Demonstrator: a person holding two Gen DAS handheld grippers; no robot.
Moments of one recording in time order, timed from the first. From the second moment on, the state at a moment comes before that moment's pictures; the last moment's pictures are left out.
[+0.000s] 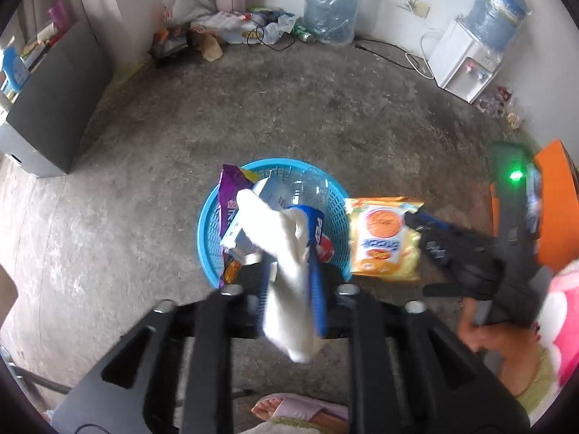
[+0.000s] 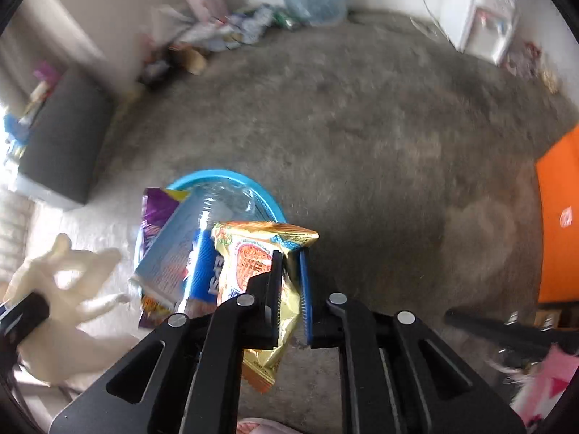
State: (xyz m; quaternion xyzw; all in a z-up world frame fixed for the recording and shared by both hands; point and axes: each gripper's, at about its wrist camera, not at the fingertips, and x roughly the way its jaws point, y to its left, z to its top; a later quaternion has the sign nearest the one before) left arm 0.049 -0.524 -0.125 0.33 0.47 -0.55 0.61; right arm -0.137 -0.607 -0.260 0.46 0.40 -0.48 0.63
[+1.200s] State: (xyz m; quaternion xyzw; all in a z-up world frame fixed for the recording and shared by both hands) left arm 0.182 -0.257 0.043 0.15 0.43 -0.41 0.79; right arm -0.212 -0.595 -0.480 0.70 0.39 -0.40 0.44
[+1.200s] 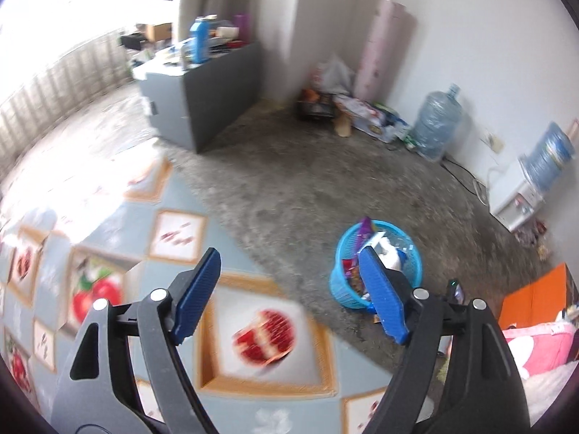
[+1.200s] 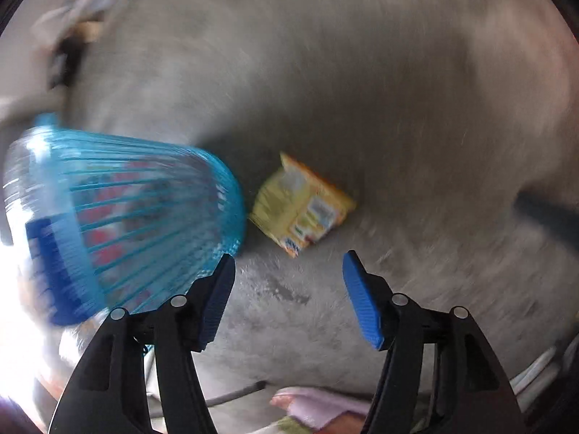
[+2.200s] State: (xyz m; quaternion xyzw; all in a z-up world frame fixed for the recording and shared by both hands) left arm 0.182 -0.209 0.041 0.13 0.44 -0.34 0.82; right arm -0.171 -0.594 -0.551 0.66 0.43 -0.49 0.38
